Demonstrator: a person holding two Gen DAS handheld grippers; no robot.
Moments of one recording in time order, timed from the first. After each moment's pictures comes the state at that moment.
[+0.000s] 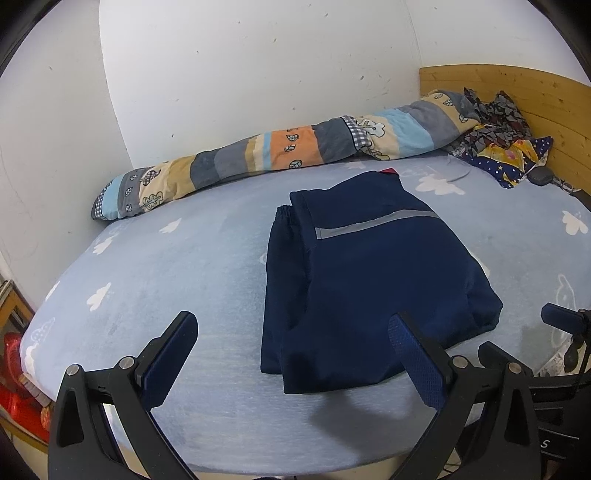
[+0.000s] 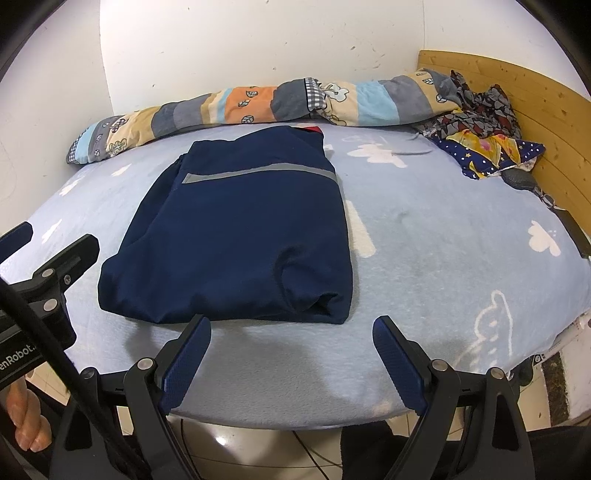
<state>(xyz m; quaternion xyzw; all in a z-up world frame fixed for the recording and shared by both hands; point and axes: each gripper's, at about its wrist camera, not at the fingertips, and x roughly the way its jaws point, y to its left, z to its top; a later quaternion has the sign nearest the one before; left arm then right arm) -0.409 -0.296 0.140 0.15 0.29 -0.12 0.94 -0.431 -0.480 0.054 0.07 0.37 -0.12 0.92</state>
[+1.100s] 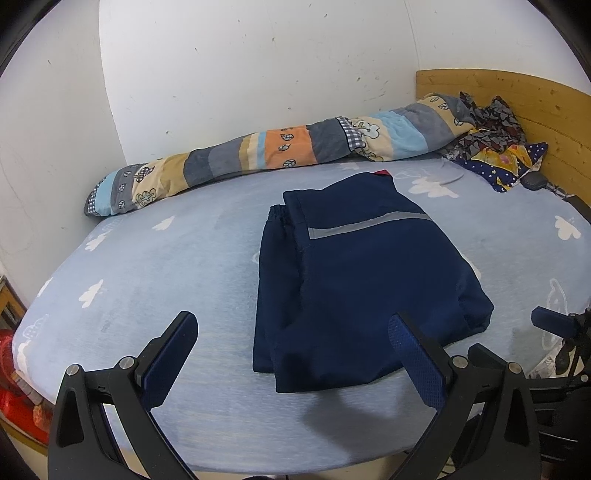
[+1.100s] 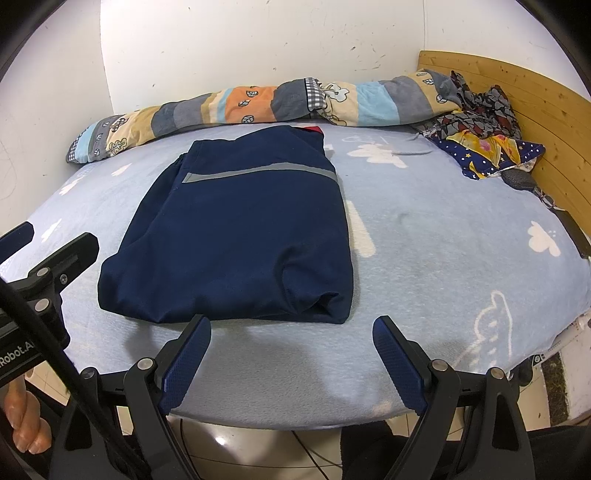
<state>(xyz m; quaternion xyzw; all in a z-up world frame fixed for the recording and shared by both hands) -0.411 -0.296 0.140 0.14 0.30 -0.14 0.94 -0.431 -0.479 0.053 0.07 0.37 -0.12 0.92</state>
